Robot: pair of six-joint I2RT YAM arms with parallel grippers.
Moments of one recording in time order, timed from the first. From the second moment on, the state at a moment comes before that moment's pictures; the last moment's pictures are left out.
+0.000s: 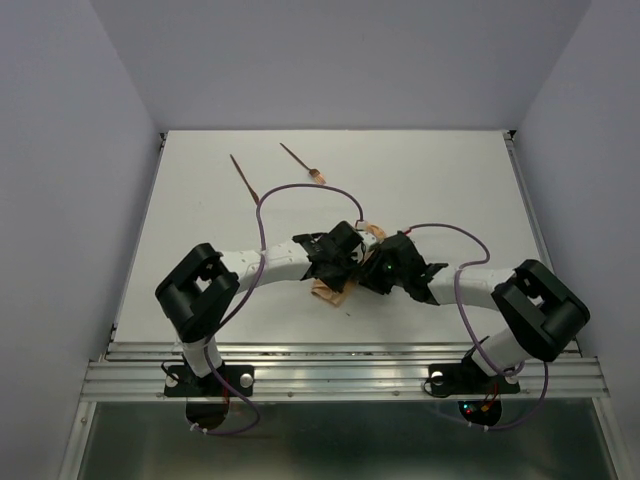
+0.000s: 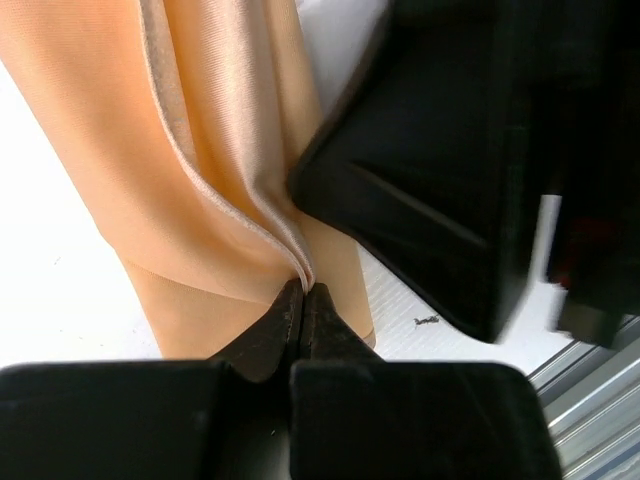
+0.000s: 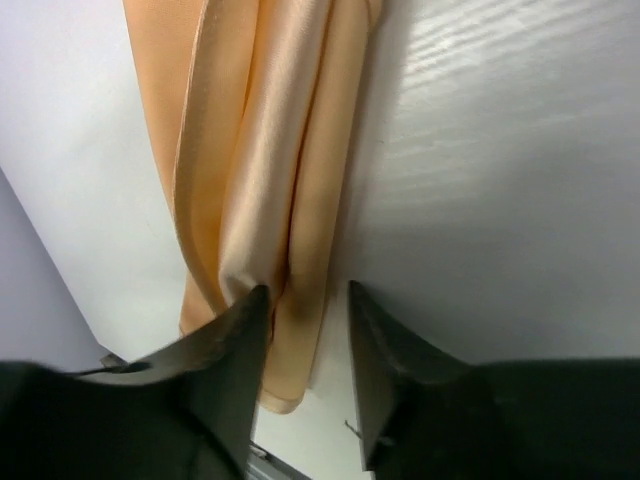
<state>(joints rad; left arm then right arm) -0.93 1.73 1.10 -0.42 0.04 -0.14 0.68 1.53 0.58 0.19 -0.01 1.21</state>
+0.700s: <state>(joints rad) -0.91 1.73 1.04 -0.31 0.14 -0.16 0.68 1.40 0.53 0.13 0.04 1.22</state>
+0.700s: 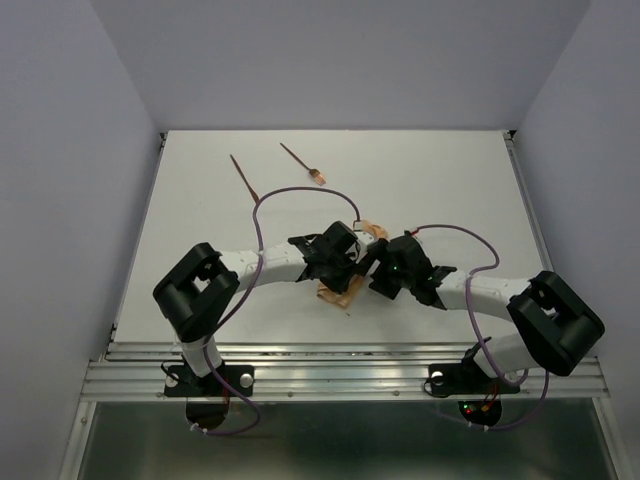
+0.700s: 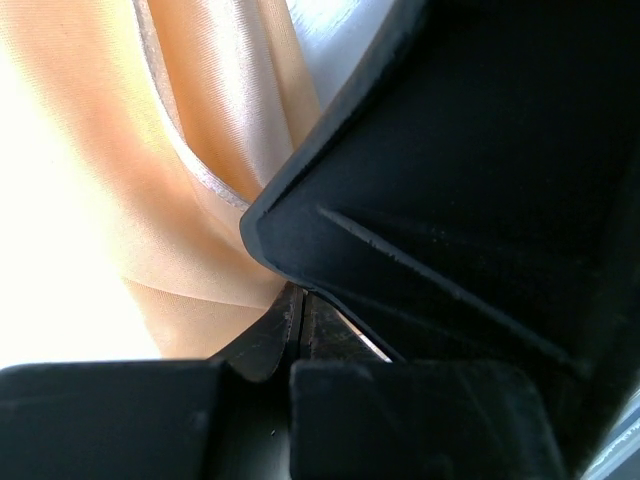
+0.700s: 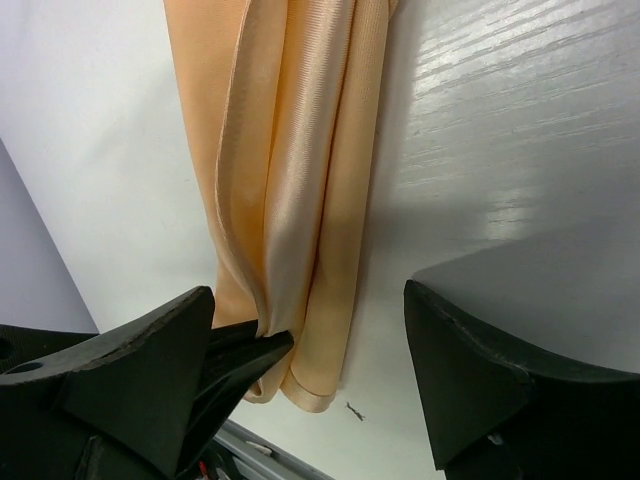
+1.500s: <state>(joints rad) -0.90 1.68 0.99 -0.24 0.21 -0.20 0.68 1.53 0.55 0.28 0.01 1.27</state>
